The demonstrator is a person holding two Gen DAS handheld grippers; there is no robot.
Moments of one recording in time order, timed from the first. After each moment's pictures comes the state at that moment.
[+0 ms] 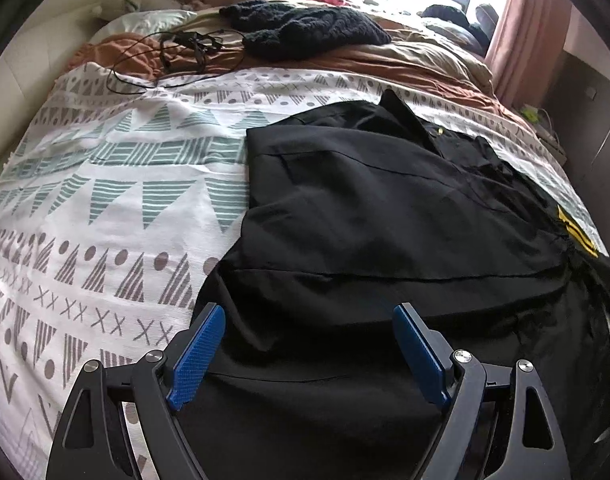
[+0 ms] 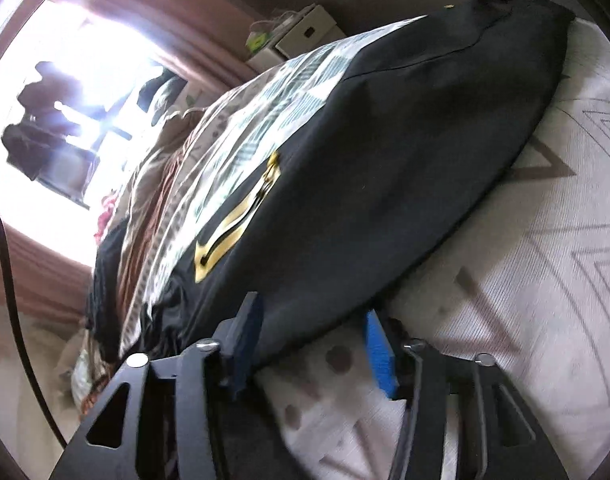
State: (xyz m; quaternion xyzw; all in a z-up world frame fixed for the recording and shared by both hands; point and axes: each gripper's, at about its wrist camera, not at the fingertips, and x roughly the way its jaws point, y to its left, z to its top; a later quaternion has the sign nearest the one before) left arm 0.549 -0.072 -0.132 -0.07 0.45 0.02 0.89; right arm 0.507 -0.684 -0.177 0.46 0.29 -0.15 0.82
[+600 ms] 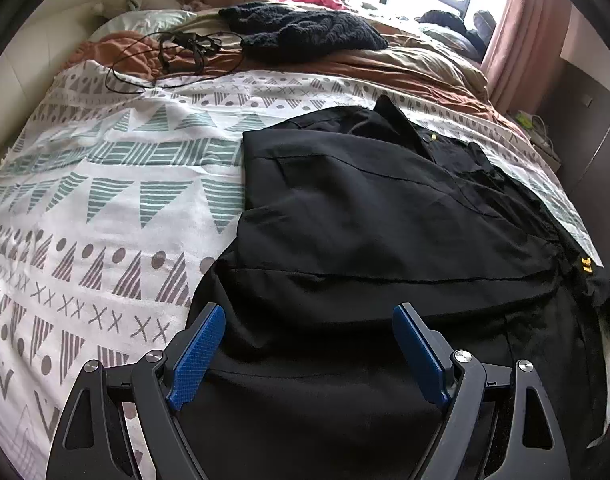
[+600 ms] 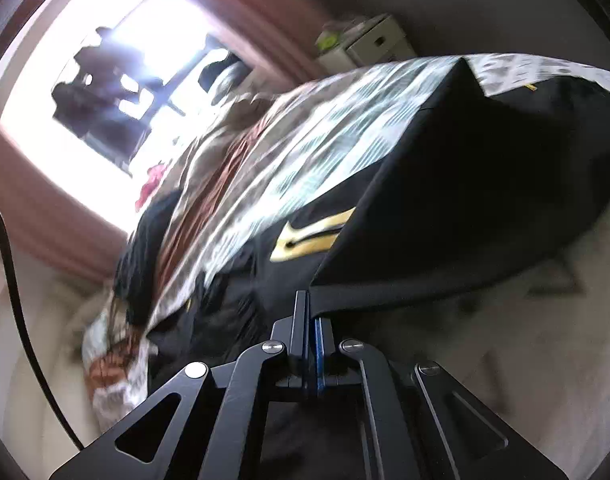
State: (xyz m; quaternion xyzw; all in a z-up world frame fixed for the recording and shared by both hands) left arm 0.542 -0.073 -0.126 -0.08 0.44 0.01 0.89; right arm 0.528 -0.582 -0.111 0.39 0.31 -0.08 0.86
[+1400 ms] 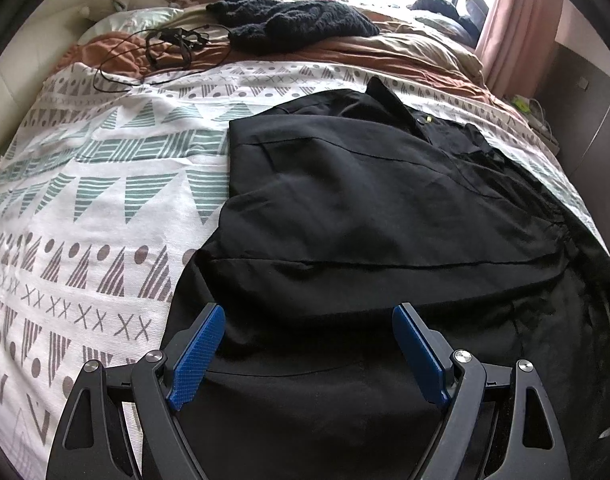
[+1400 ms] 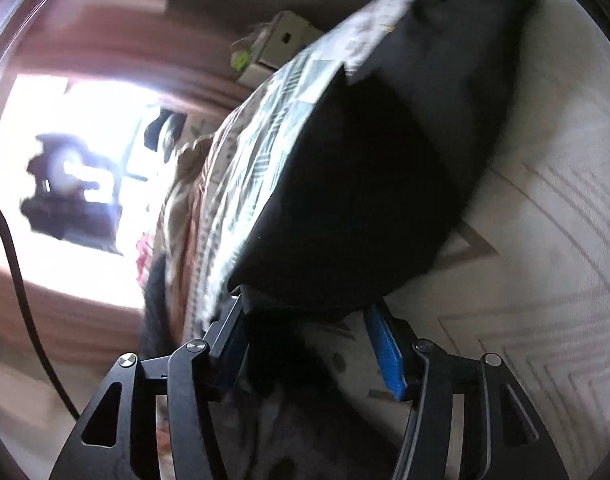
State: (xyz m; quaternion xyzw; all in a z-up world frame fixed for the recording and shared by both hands) left arm 0.549 -0.087 -0.139 -0.06 0.45 0.00 0.89; right arm 0.464 -0.658 -0.170 0.61 0.22 -0.11 0.75
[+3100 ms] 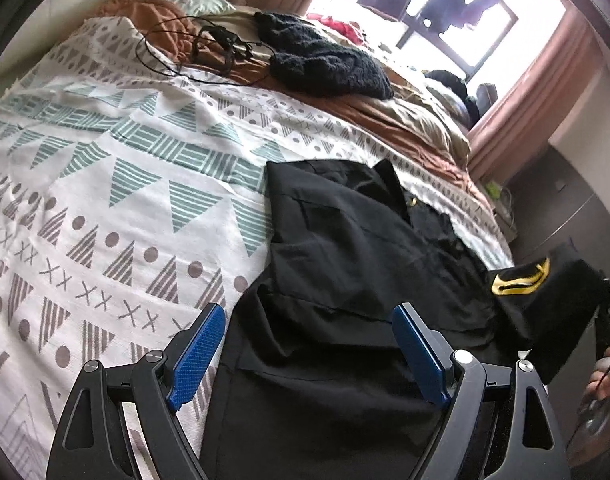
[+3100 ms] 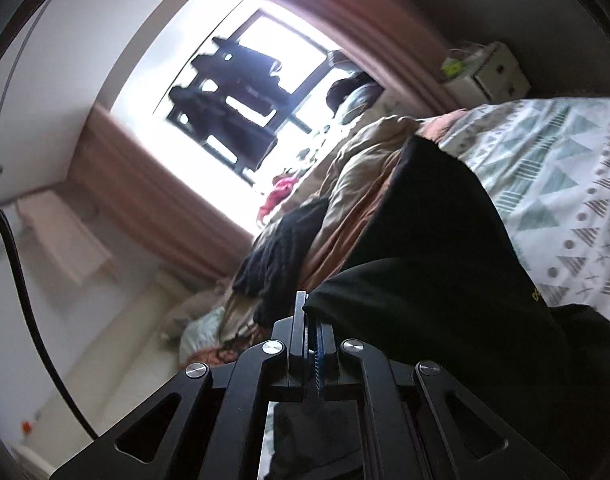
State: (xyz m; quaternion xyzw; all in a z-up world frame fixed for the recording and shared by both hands) left arm 0.518 0.011 -0.085 -0.24 0.39 -0.04 0.89; right arm 0.511 -0.418 0.020 0.38 0.16 0.11 0.90
